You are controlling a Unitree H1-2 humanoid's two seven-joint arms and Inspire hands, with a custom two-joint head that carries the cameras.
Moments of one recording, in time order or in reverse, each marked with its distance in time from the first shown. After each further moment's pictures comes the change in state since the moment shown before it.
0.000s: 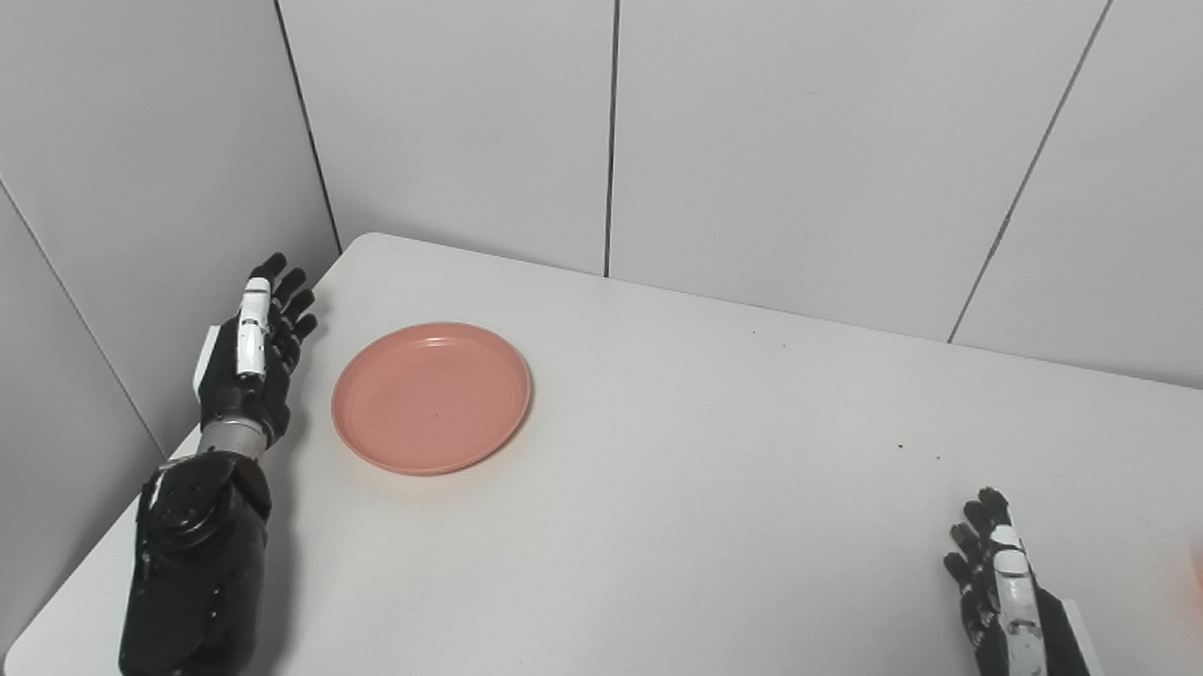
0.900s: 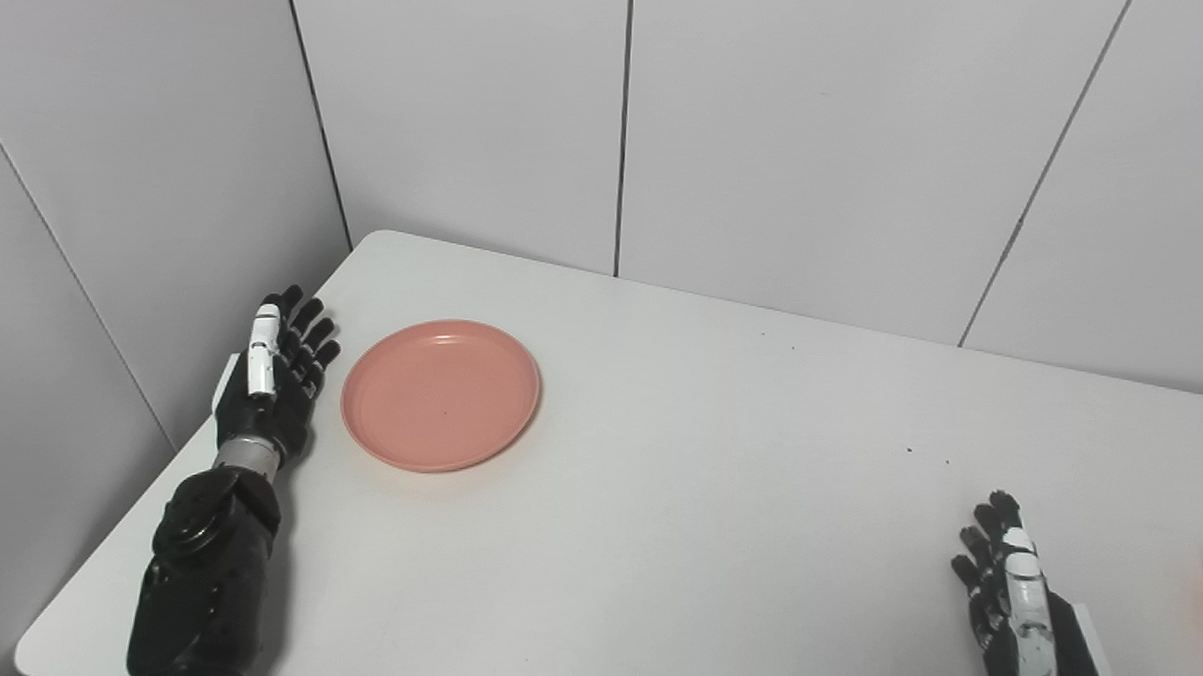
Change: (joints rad) left arm -0.004 0.008 -0.010 0.129 -0.113 -0.016 -0.063; right arm -0.005 0.000 -0.008 0.009 0.010 -0.003 0.000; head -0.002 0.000
